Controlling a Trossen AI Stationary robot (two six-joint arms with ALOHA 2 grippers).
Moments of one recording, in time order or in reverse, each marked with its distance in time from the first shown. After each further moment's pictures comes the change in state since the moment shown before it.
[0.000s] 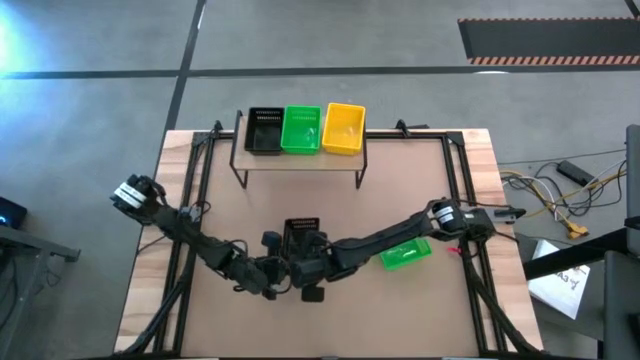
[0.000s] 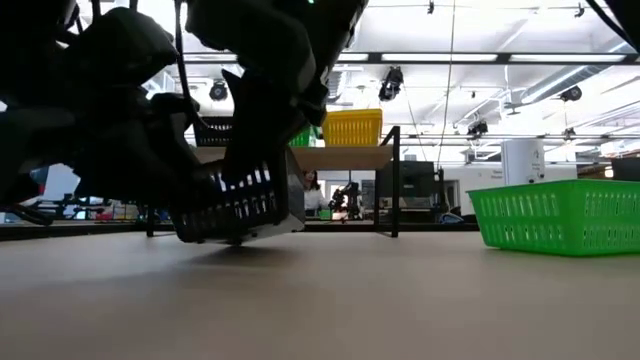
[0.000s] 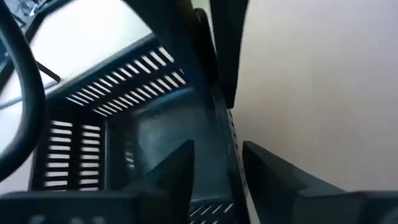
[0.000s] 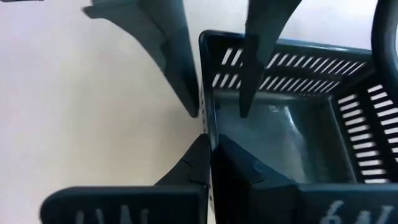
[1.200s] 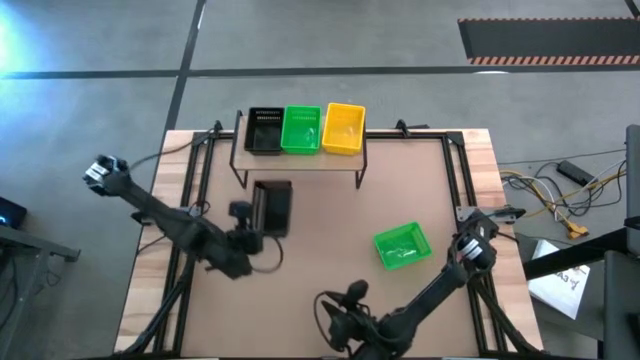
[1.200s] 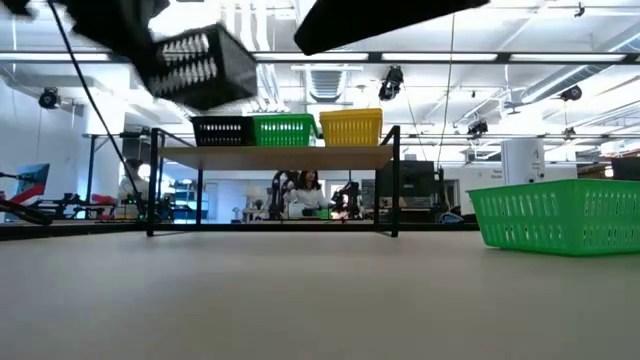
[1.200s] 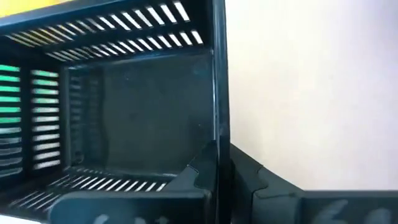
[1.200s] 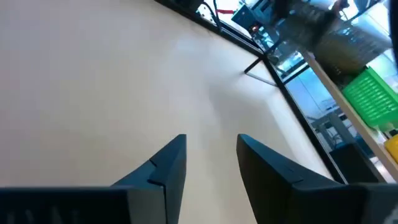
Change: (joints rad) left arm 0.020 -0.392 0.394 -1.169 -0.050 -0.209; right arm 0.429 -0.010 -0.144 0.077 0.868 0.172
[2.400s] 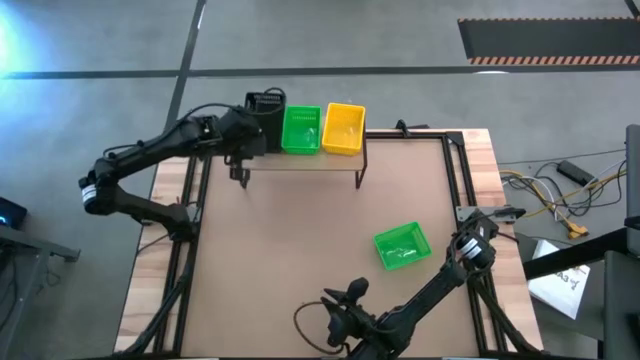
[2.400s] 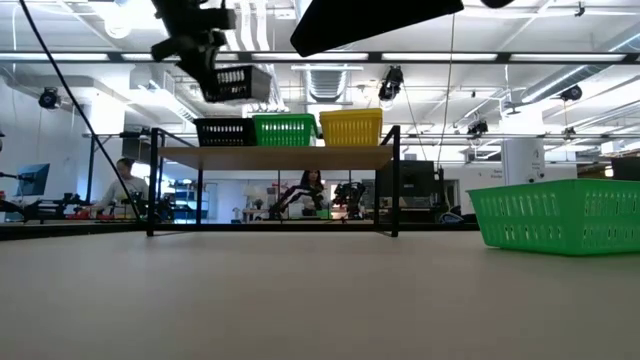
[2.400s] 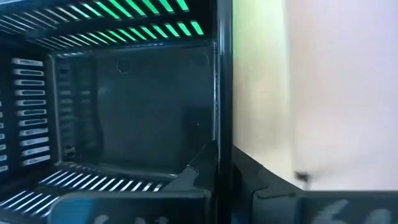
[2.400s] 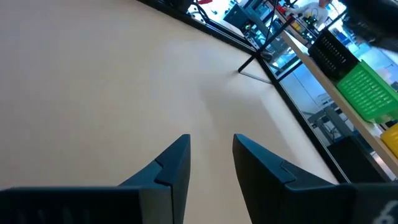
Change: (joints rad) left arm 1.002 0.029 0.358 -0.161 0.367 0.949; right arm -0.010 0.001 -0.005 0.005 0.025 0.041
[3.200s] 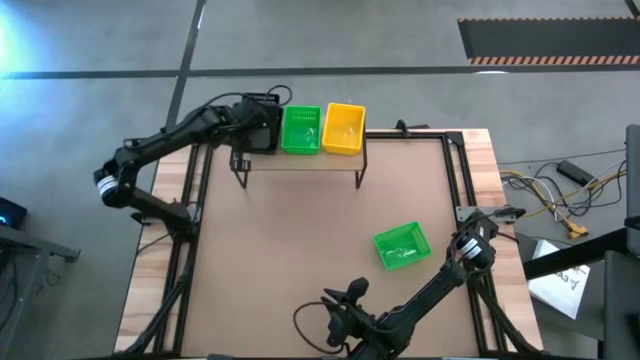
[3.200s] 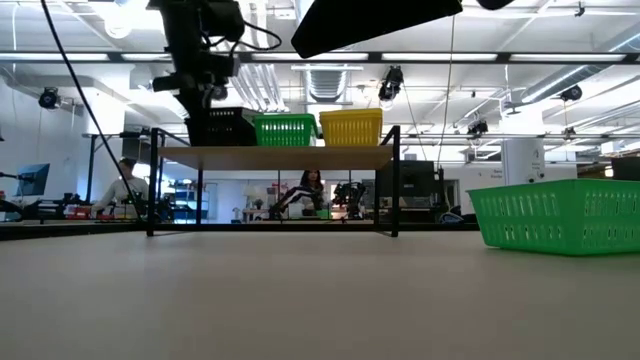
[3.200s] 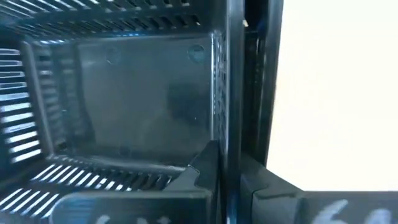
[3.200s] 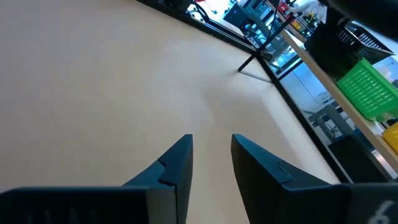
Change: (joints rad) left arm 0.160 0.141 0.000 -0.043 0.009 0.067; right arm 0.000 0.001 -0.002 0.002 0.000 0.009
